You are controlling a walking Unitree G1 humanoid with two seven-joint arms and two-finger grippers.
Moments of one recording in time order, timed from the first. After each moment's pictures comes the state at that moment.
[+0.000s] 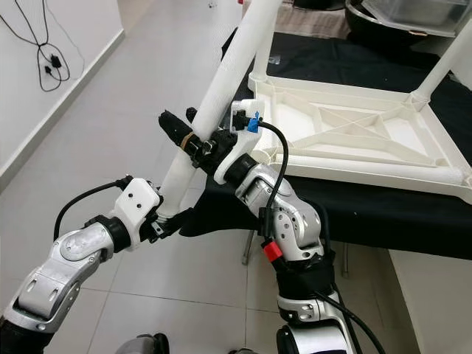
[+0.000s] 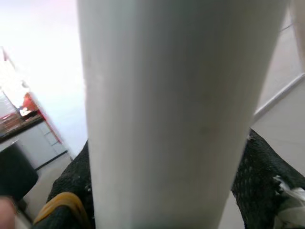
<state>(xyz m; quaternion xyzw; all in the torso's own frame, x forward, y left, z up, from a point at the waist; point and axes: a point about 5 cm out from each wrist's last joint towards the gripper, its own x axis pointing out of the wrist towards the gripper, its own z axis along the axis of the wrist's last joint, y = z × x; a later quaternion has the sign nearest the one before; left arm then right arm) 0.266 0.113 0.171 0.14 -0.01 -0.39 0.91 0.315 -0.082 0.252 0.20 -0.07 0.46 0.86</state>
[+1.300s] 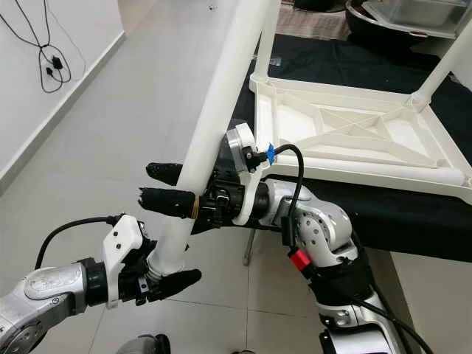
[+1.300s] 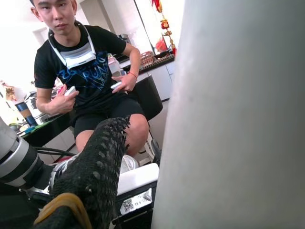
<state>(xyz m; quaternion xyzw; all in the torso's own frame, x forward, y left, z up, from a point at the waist) 0.208 0.110 0.170 0.04 0.08 -0.53 0.84 0.275 -0.087 0.245 0.15 -0.01 0.71 0.69</state>
